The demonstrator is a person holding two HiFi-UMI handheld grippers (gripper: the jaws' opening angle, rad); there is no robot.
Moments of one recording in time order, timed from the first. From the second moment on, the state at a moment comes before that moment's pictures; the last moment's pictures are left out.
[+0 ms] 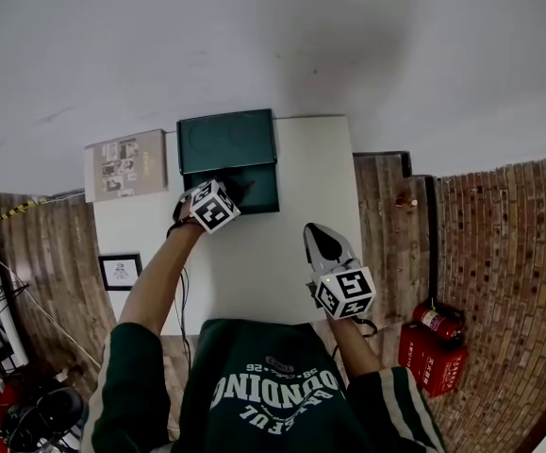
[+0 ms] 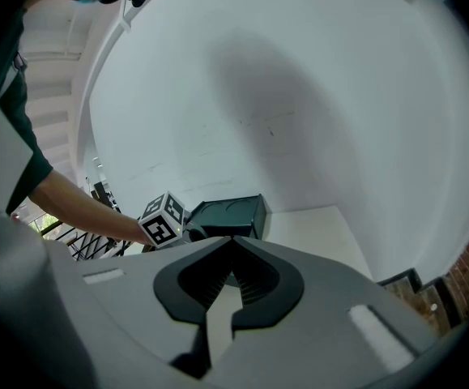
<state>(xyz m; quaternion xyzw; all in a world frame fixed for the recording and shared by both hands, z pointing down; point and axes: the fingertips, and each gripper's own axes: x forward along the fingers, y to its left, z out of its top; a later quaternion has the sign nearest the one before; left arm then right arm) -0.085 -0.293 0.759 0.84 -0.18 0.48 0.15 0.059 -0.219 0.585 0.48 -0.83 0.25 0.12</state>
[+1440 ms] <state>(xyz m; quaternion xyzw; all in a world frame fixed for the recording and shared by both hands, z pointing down) -0.183 -0.243 0.572 0.84 -0.46 0.27 0.10 -0.031 -0.218 0.516 0.41 -0.89 0.16 0.10</state>
